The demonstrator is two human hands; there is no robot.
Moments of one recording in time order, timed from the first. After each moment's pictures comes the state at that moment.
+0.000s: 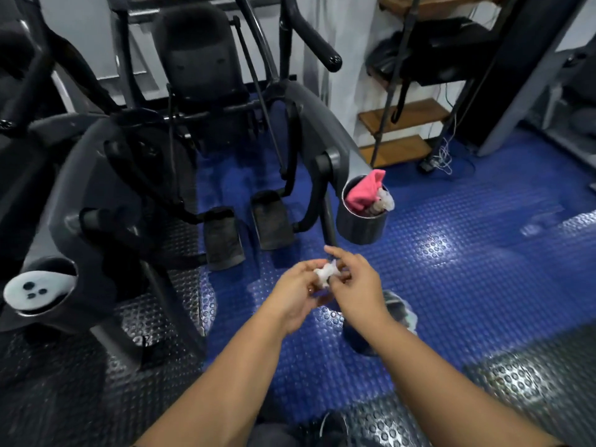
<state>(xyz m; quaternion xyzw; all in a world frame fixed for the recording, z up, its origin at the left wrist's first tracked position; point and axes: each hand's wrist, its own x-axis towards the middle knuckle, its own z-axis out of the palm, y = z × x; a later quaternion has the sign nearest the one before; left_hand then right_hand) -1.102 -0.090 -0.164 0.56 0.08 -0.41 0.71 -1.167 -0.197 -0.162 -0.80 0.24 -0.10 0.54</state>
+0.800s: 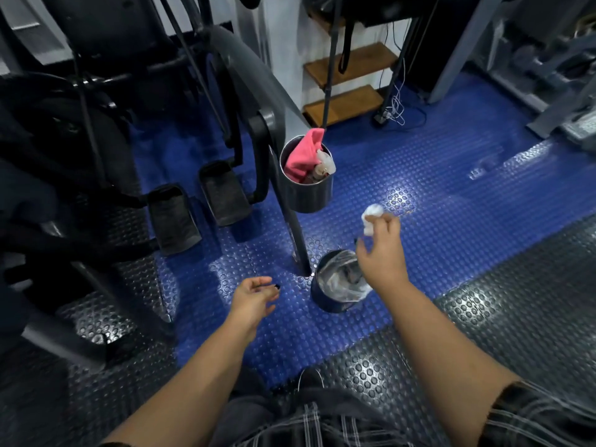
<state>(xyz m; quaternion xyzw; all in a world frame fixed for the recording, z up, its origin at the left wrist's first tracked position) -1.125 -0.095 -0.260 0.70 0.15 -0.38 0.59 -1.216 -0.325 -0.229 -0.86 0.35 -0.17 0.33</state>
